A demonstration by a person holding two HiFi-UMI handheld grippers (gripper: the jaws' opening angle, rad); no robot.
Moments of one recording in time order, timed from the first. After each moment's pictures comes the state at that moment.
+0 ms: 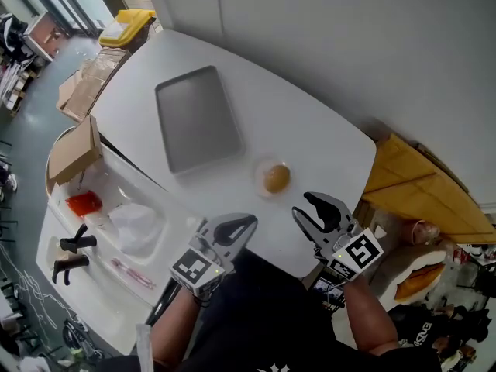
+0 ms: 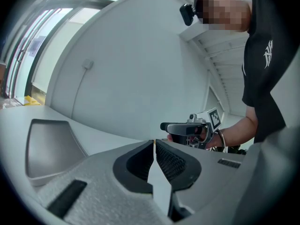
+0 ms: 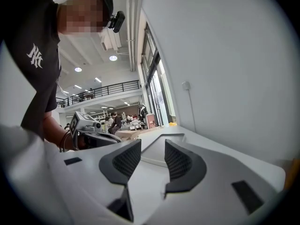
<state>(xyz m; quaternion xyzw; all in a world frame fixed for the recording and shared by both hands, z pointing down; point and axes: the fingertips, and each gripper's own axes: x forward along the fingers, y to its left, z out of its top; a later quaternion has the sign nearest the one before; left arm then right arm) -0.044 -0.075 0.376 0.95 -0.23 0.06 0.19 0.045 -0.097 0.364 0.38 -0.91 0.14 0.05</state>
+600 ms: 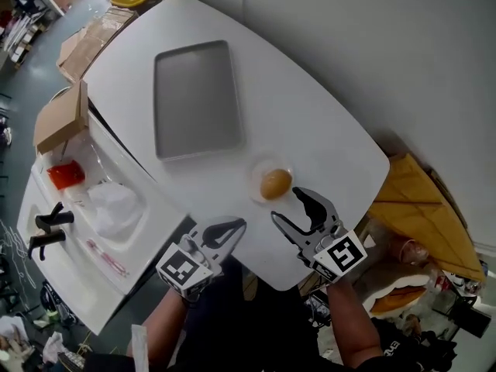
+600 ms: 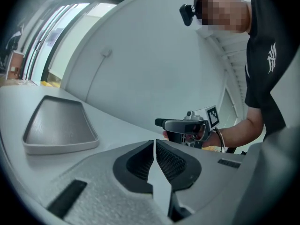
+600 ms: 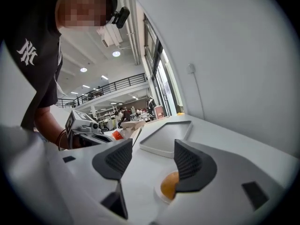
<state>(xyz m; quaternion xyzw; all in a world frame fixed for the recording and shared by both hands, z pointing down) -0.038 -0.102 0.461 0.92 -0.29 0.08 0.25 0.033 -0.150 0.447 0.31 -0.93 0.18 0.07</state>
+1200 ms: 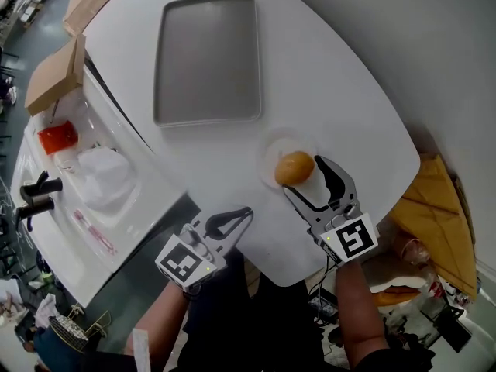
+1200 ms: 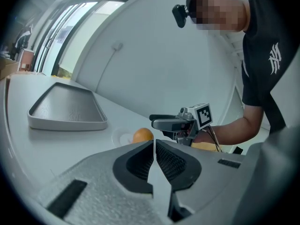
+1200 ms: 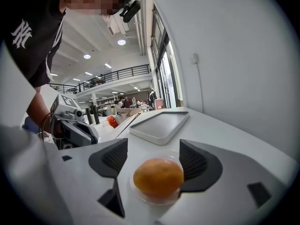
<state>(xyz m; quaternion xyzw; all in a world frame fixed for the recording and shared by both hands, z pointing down) -0.042 -0.099 0.532 0.90 -0.33 0.09 0.28 0.029 -0.189 0.536 0.30 -0.93 0.14 0.14</state>
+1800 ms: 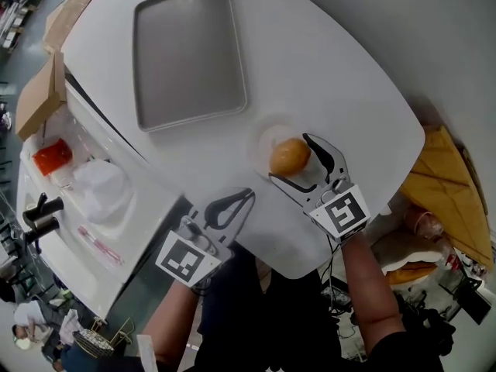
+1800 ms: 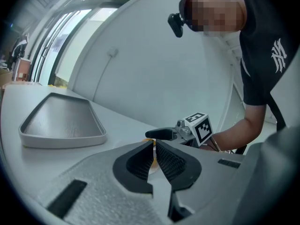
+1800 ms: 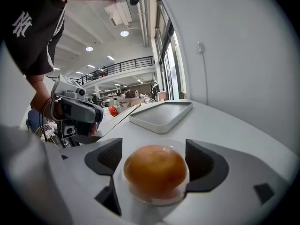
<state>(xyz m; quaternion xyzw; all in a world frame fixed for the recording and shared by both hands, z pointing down) -0.035 -0.129 0.531 0.91 -0.33 0.09 0.24 0.018 -0.194 0.584 0.28 -0.93 0.13 0.19</state>
